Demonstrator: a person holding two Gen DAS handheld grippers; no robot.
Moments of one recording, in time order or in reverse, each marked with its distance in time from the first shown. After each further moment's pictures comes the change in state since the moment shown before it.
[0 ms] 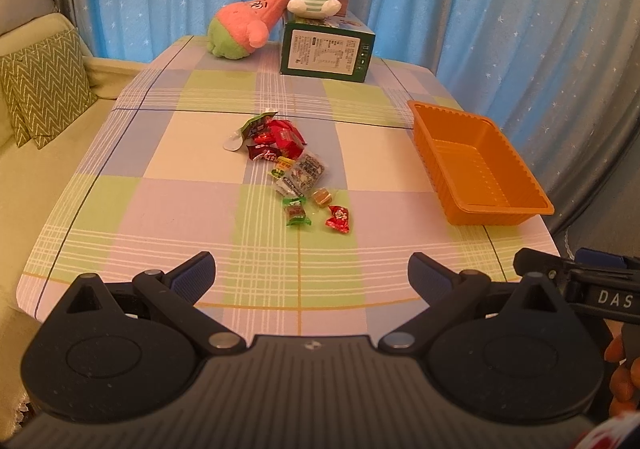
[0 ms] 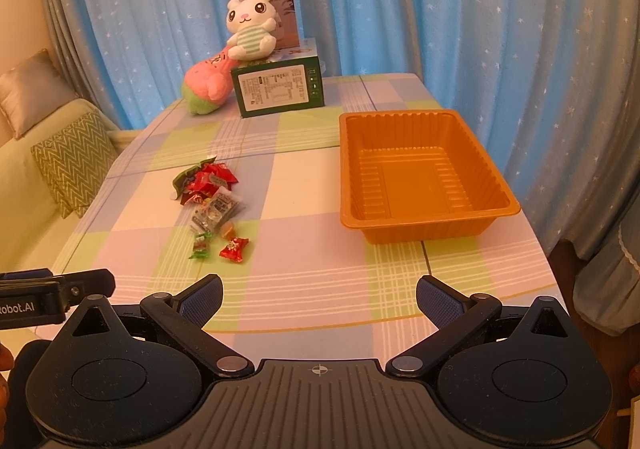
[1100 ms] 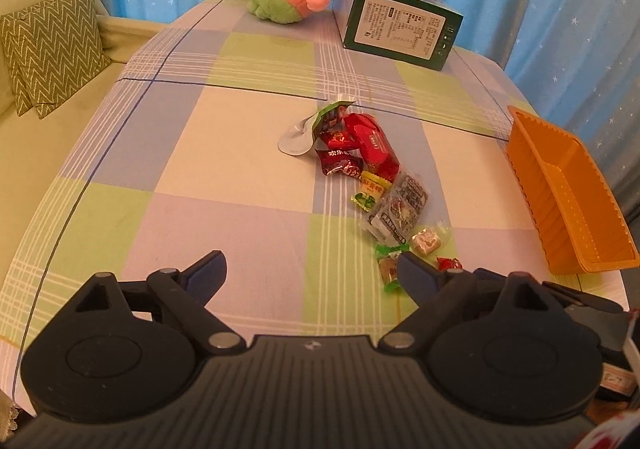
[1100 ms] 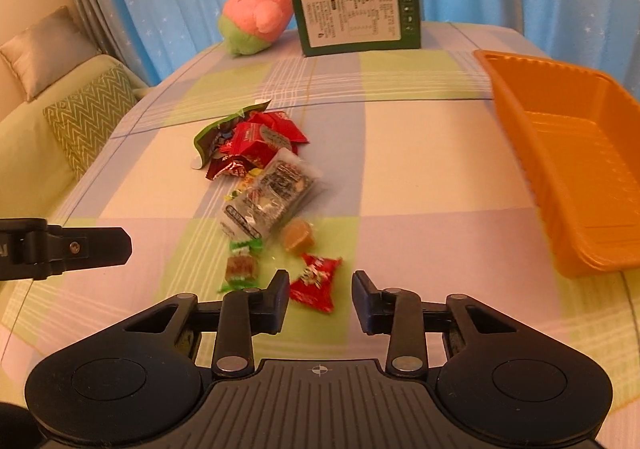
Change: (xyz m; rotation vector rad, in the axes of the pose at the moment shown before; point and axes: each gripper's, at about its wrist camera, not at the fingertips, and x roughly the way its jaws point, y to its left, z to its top) left arm 0.133 0.085 0.048 -0.084 0.089 0.045; right arm 0.214 0.077 0.007 -0.061 0.119 0.120
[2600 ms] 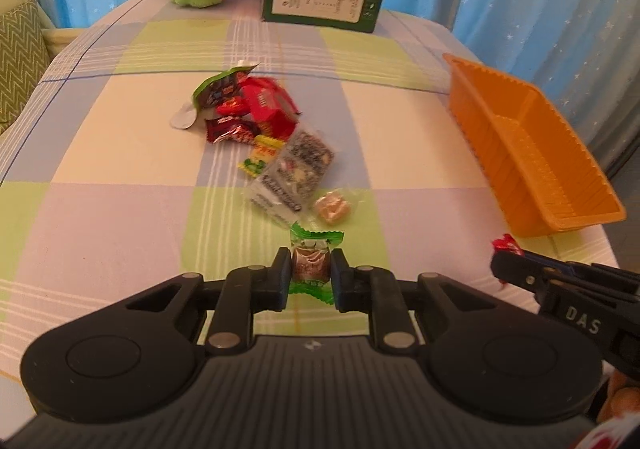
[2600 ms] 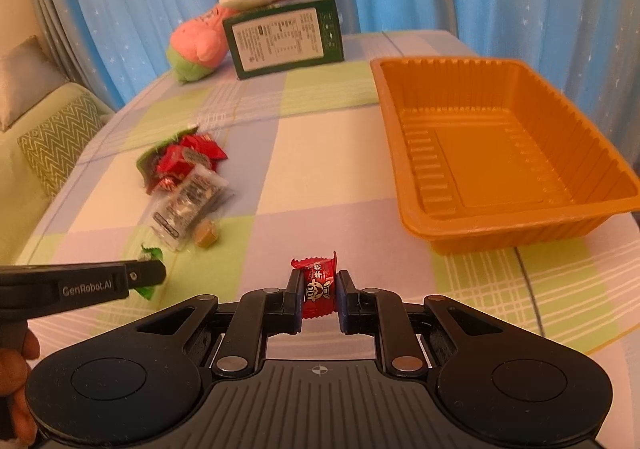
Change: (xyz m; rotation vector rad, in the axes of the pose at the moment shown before) left arm 0.028 -0.079 -0.028 0.114 0.015 -0.090; right arm -0.074 -0.065 -0.015 0.073 -0.073 -0.077
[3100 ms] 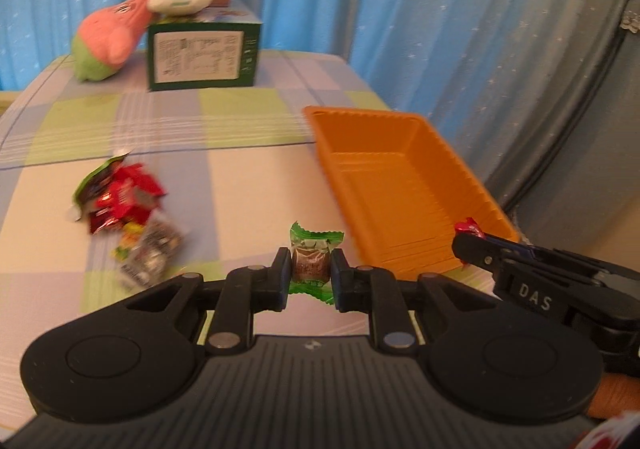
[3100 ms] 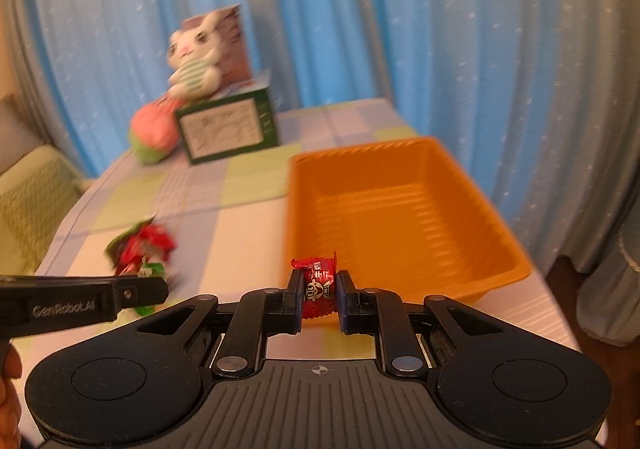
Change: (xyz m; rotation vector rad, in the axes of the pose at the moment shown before) left arm -0.035 -0.103 0.043 0.130 -0.077 -0.182; right arm -0.068 -0.070 0.040 0.081 -0.172 -0.104
